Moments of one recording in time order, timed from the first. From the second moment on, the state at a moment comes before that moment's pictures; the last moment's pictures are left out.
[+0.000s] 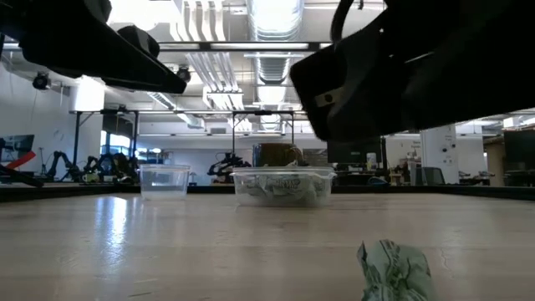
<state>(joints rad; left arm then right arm) -0.63 1.47 0.64 0.33 -0.58 -0.20 0.52 1.97 0.95 0.49 -0.17 -0.01</state>
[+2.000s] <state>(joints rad) -0.63 1.48 0.63 0.36 -0.58 -0.19 0.52 1.83 1.08 -0.13 0.55 -0.03</state>
